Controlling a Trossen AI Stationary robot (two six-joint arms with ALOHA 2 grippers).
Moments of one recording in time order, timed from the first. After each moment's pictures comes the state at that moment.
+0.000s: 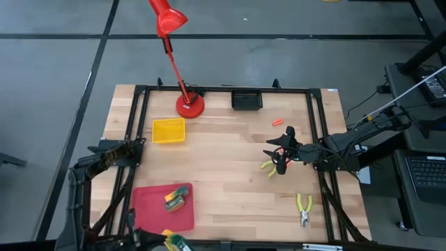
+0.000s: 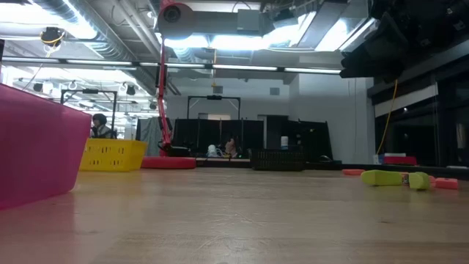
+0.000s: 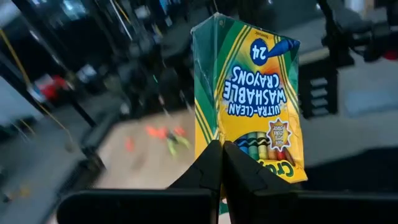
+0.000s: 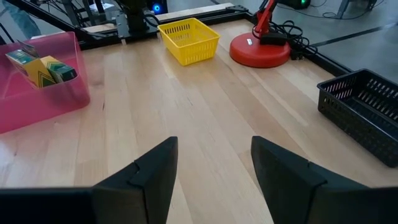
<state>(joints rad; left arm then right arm) -1.25 2.03 2.23 -1.49 -1.35 -0.95 0.41 0.89 0.44 -0.05 0.64 0.40</state>
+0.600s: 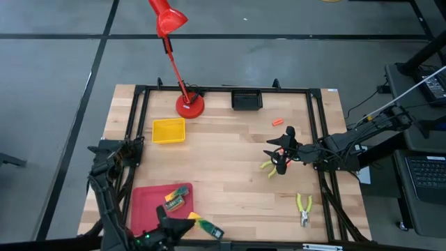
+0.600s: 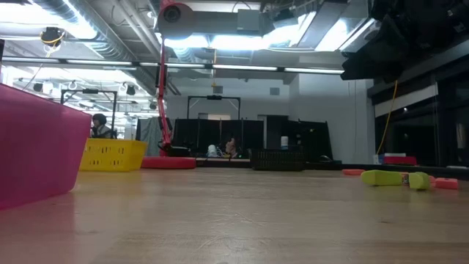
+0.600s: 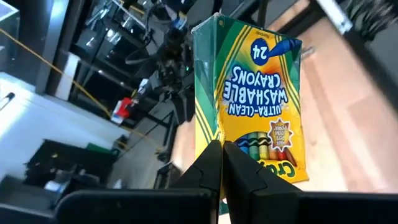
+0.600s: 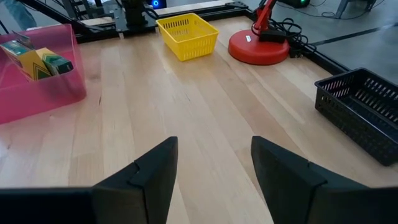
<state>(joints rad) -1.05 2.14 2.22 -1.51 -1.34 -0.56 0.41 0.89 0.44 -0.07 0.64 0.38</state>
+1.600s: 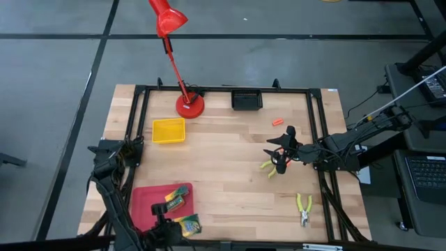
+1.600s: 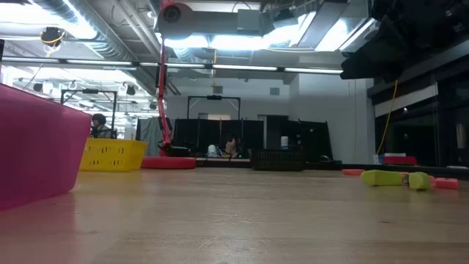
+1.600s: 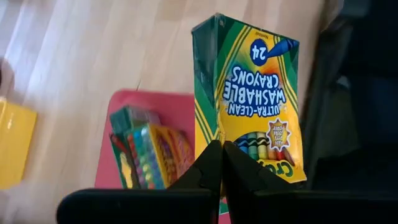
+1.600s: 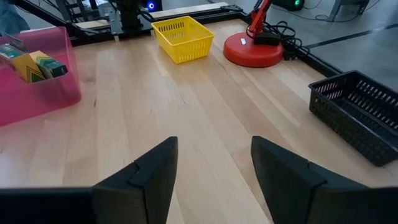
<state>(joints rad) -1.03 2.14 2.07 -1.57 -0.57 -1.28 0.41 0.89 0.44 -0.07 0.66 0.38</state>
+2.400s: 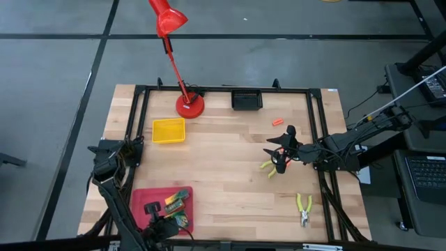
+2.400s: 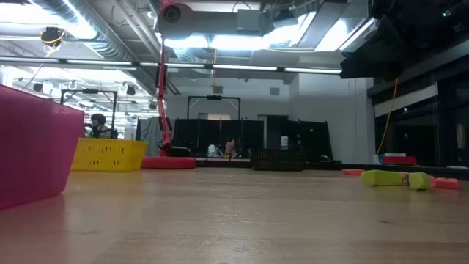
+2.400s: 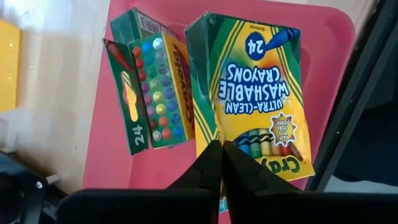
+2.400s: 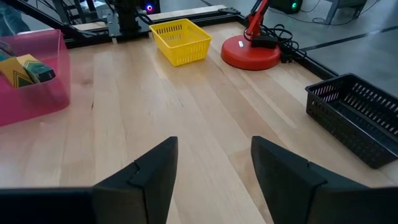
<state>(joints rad) -1.03 2.14 1.94 -1.57 -0.34 -1.38 0.41 0.89 0.44 -0.06 0.67 0.37</state>
